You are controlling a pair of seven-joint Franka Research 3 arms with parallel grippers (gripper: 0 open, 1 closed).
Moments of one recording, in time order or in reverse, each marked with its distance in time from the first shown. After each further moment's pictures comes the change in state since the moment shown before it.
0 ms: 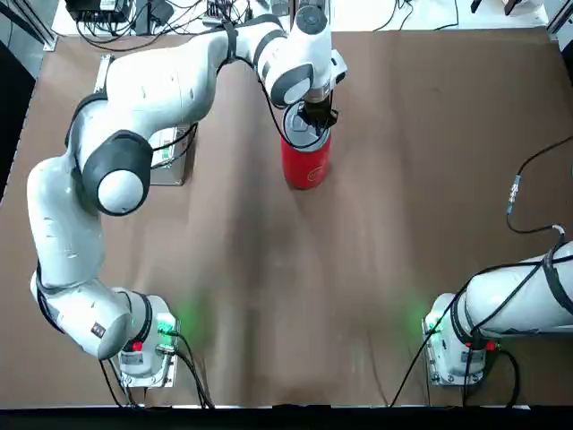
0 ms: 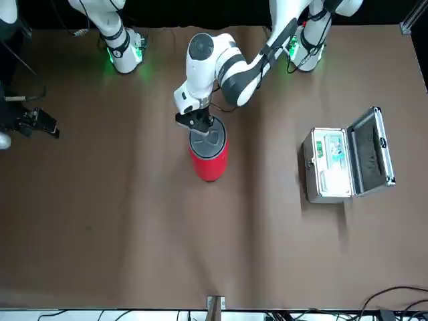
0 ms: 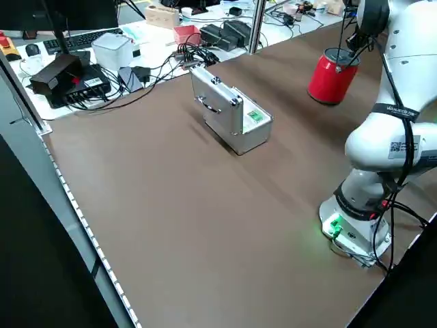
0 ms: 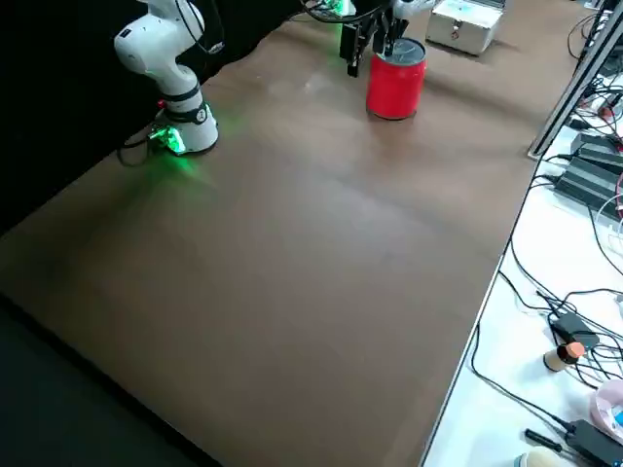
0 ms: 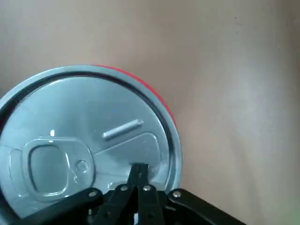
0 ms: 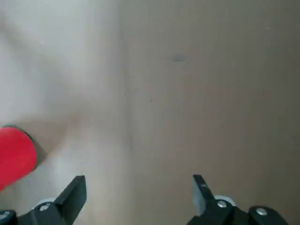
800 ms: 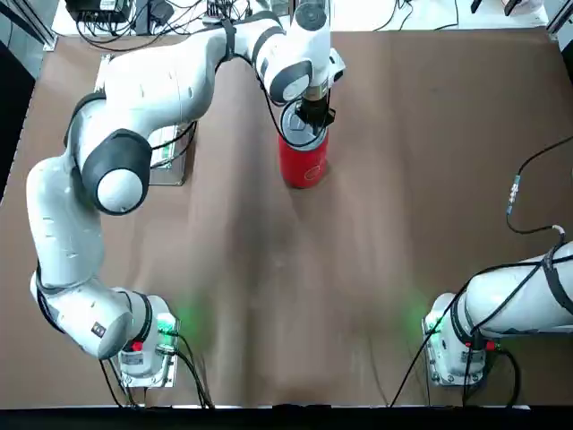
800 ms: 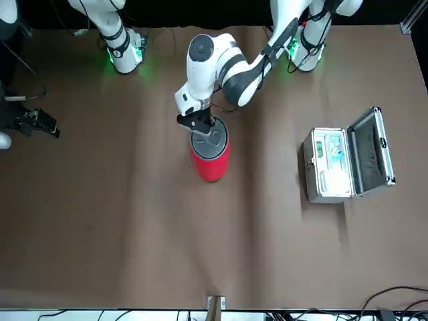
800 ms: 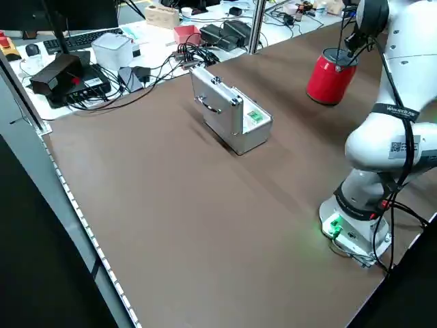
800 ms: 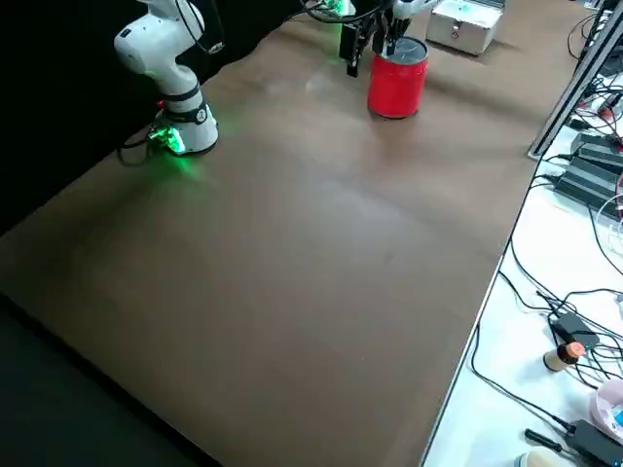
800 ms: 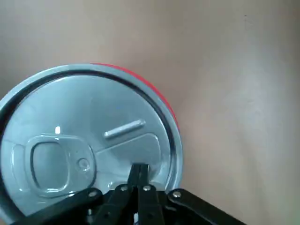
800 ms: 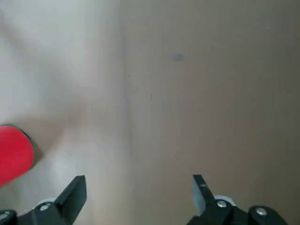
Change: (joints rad) left arm 0.011 -0.003 0.000 0.007 0.000 -0.038 0.000; right arm 0.000 0.000 0.000 0.000 0.000 -0.003 0.000
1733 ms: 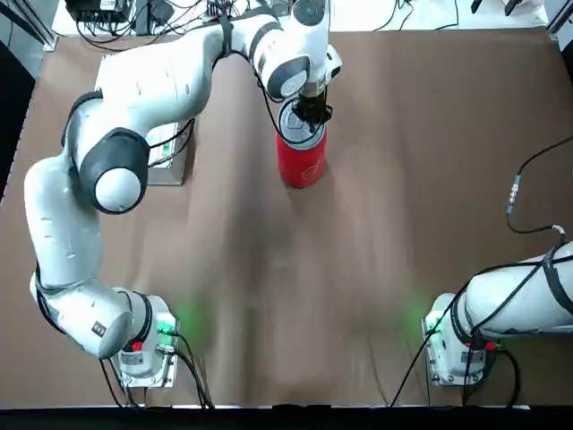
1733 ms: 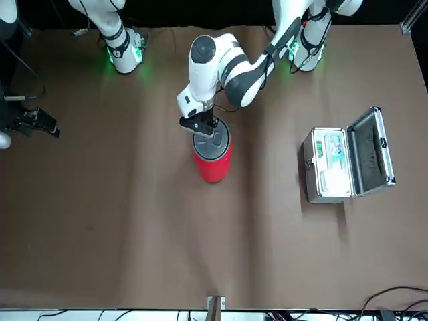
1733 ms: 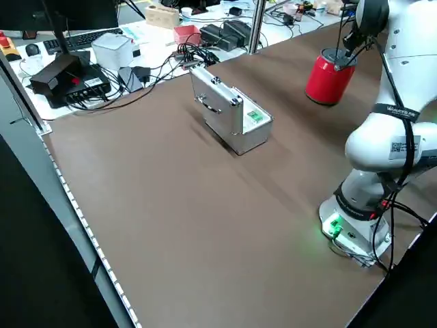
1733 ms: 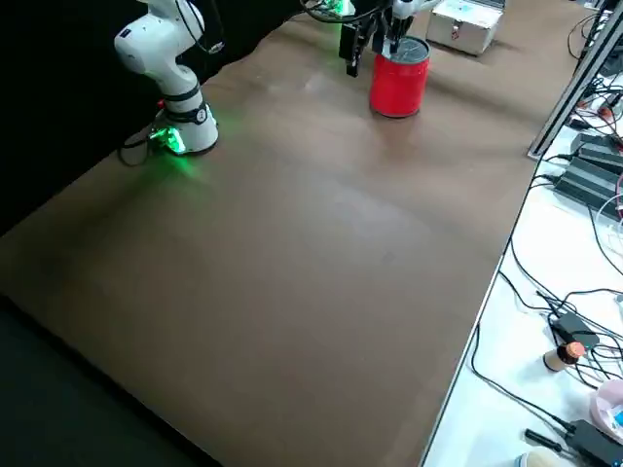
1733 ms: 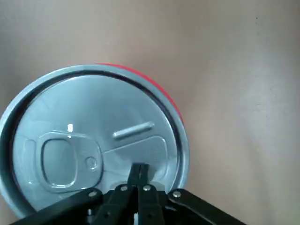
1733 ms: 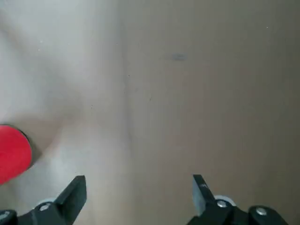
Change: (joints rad) left arm 0.009 -0.010 0.001 0.000 0.000 -0.024 -0.013; right arm 0.000 -0.001 -0.001 0.000 0.000 -0.001 0.000
